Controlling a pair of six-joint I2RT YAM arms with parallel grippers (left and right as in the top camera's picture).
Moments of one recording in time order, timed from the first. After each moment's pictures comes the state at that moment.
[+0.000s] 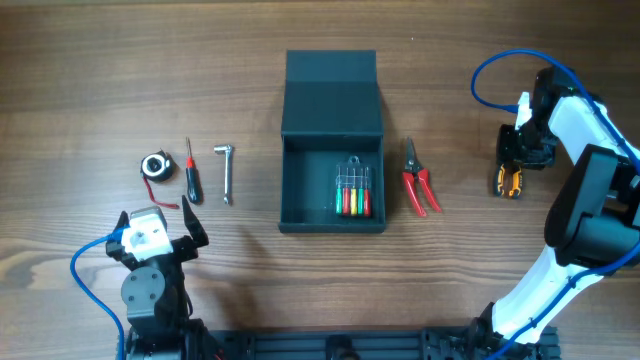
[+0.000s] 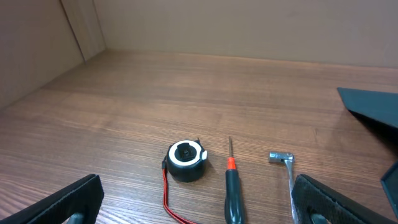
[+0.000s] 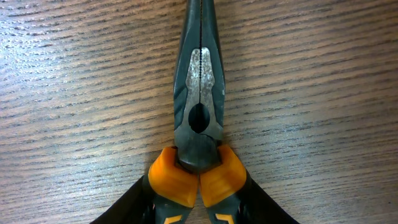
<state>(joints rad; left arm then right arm) 0.08 0.01 0.10 -0.32 -0.21 -0.02 -0.28 2.04 1.36 -0.85 0.06 -0.07</state>
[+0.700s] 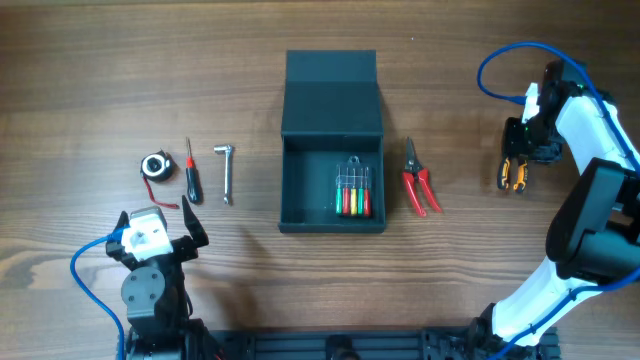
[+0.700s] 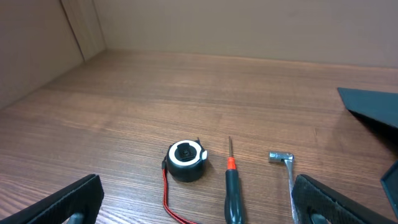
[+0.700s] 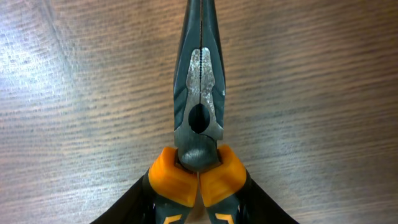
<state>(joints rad) 0.08 0.01 0.10 -0.32 -0.21 -0.02 -0.28 1.96 1.36 -0.87 0.04 -0.06</state>
